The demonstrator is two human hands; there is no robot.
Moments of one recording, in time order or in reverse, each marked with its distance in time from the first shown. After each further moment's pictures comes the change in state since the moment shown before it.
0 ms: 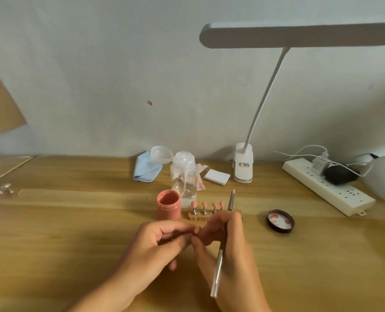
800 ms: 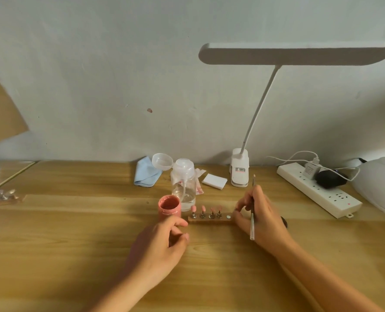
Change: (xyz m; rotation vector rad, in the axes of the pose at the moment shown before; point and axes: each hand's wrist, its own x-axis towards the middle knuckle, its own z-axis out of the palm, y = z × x) left_hand 0.011 -0.008 -0.002 0.666 0.124 0.042; right_hand 0.070 0.043 -0.072 -0.410 -0.183 0.052
